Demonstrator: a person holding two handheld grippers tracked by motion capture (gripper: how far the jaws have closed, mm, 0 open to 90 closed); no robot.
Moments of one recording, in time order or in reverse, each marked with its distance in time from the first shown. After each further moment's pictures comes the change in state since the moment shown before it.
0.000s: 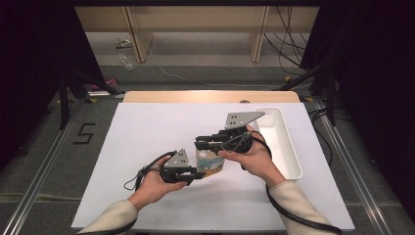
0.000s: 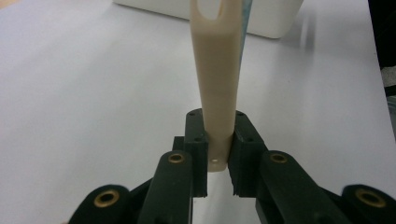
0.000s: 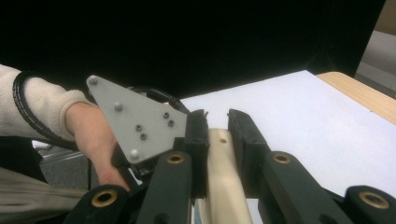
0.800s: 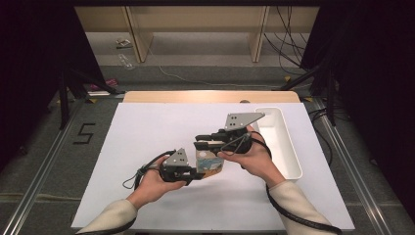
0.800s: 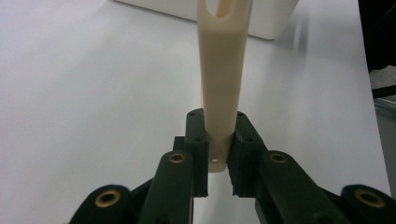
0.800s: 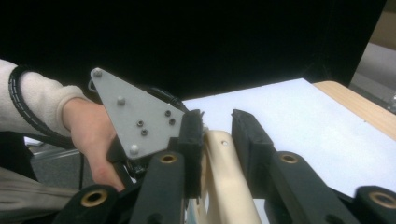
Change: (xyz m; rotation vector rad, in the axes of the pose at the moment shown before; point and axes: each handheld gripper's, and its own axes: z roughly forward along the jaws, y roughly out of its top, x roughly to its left) left arm 0.002 0.002 -0.003 0.005 -0.023 -0.024; right arm 0.002 0.000 0.000 -0.017 -0.017 -0.049
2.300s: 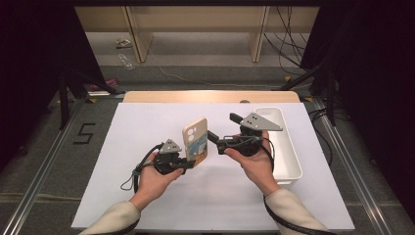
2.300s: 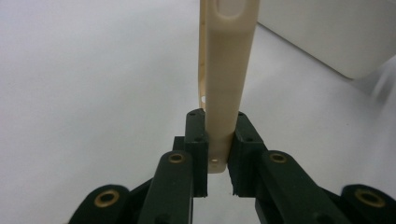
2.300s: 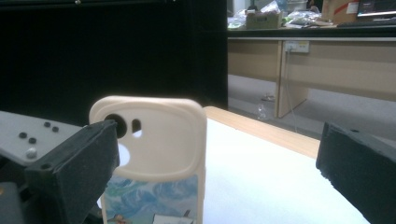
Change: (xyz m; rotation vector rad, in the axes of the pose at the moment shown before) left arm 0.006 0.012 -0.014 0.017 0.275 -0.297; right arm -0.003 -0.024 -0.015 -0.225 -0.504 0.141
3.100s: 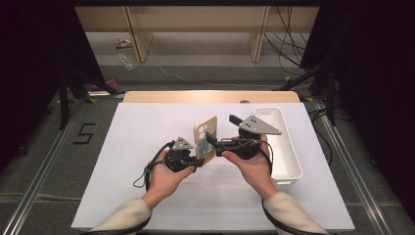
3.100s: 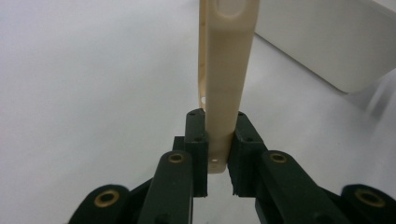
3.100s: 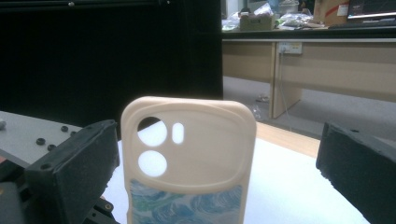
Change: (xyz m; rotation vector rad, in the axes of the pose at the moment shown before) left arm -0.019 0.015 0.017 0.011 -0.001 -0.012; right arm 0.008 -0.002 0.000 -0.012 -0.027 0.008
